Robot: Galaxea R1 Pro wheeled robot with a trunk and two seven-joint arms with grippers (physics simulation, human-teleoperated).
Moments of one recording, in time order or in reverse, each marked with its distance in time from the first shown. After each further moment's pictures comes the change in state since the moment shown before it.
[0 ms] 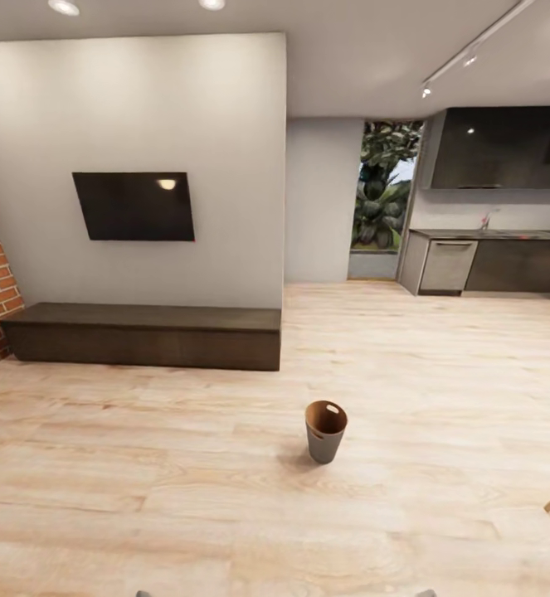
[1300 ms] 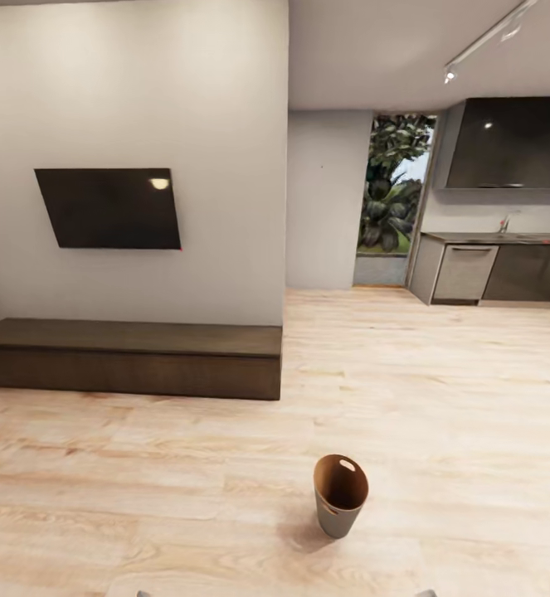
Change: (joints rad) left arm 0.000 0.000 -0.001 0.000 0.000 0.000 0.000; right arm 0.000 0.000 0.000 0.000 0.000 0.000 -0.001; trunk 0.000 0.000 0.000
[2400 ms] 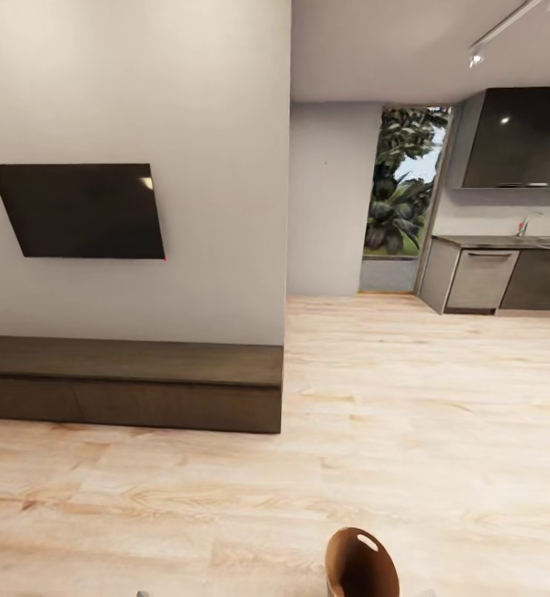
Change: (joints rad) left arm 0.000 0.000 0.000 0.000 0.000 0.001 0.002; right arm 0.000 0.000 -0.001 0.000 0.000 0.000 0.000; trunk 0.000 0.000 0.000
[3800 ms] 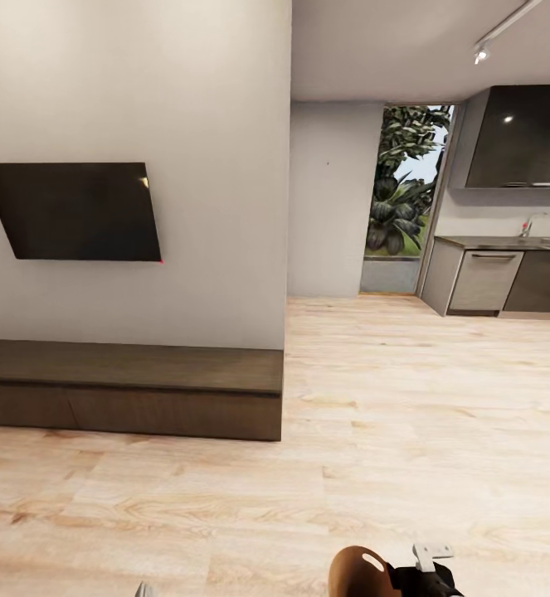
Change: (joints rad) left arm 0.000 0.021 -0.001 -0.106 -0.006 0.000 -0.320; right arm -0.246 0.001 -0.002 0.278 -0.002 -0.089 -0.383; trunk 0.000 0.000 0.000
